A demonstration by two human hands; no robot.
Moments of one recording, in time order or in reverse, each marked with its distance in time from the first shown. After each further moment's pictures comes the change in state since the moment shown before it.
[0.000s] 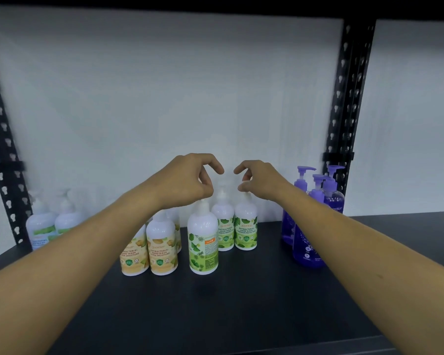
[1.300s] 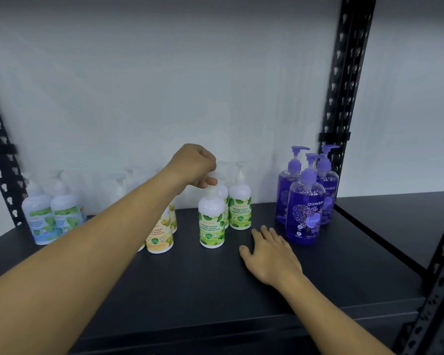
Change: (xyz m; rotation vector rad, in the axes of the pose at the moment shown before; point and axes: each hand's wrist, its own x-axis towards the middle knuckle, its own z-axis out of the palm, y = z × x) left_hand 0.024 0.009 0.041 -0.543 0.080 -0.423; right_hand -0.156 0.039 0.098 -0.351 -0.240 0.336
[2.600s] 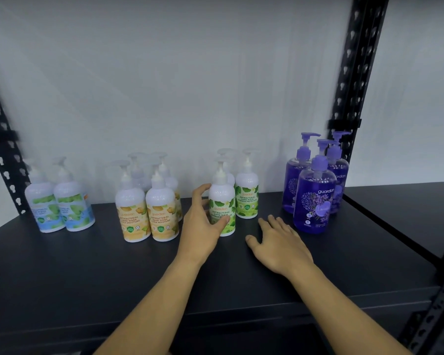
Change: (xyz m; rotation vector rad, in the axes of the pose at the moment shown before) left_hand -0.032 -0.153 0.074 -0.109 0.226 0.283; right_hand -0.004 -0.003 -0.005 0.005 -0.021 0.006
